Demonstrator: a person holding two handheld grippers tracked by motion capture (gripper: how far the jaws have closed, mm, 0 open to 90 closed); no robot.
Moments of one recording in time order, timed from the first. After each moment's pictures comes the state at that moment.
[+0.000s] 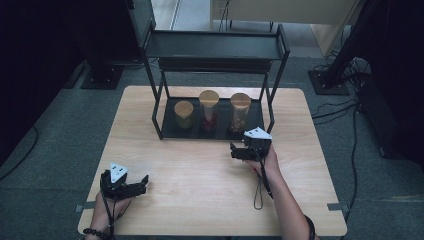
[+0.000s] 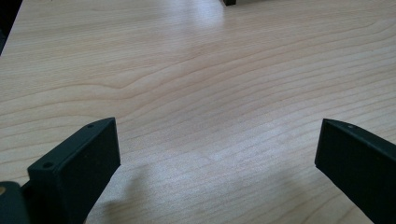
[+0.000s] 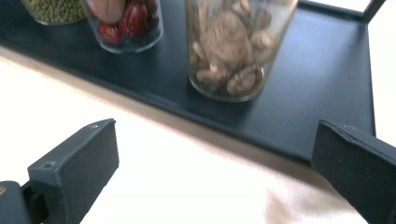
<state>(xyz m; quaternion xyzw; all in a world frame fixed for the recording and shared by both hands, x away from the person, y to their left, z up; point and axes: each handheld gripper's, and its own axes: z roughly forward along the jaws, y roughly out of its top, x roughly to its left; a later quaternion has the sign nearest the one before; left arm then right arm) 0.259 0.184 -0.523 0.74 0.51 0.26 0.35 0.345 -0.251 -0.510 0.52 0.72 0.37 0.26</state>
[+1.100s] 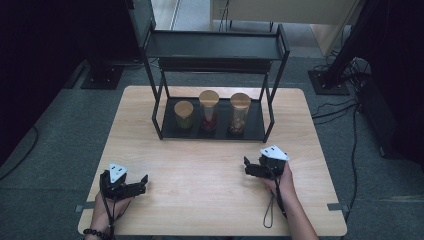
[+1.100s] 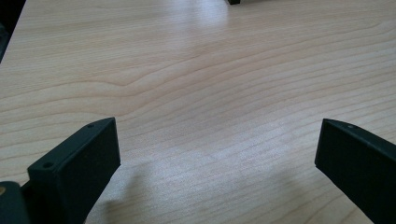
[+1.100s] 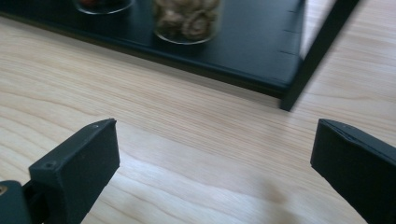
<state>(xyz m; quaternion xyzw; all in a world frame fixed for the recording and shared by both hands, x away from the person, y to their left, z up) 0.259 0.185 -0.523 0.74 0.52 0.26 0.35 0.291 -0.292 -0.522 0.53 0.70 0.37 0.30</state>
